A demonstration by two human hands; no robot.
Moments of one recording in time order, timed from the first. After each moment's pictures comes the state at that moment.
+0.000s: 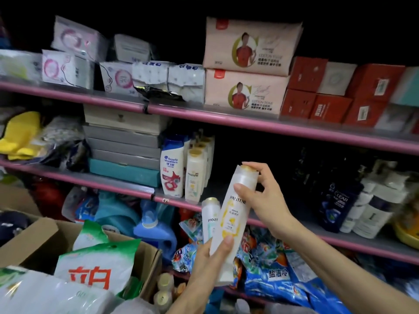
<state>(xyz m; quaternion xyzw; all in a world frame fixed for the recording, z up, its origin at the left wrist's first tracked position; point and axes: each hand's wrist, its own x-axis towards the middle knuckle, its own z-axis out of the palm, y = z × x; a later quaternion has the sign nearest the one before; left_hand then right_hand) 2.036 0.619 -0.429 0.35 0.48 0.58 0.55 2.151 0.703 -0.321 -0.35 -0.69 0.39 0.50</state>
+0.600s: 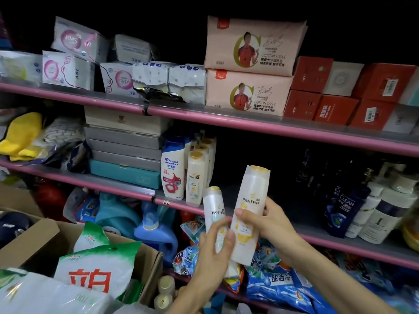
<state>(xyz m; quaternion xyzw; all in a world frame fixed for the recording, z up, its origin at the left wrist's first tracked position) 2.036 0.638 -0.422 0.48 0.52 0.56 0.42 2.166 0.693 -0.348 -0.43 -0.62 0.52 0.41</state>
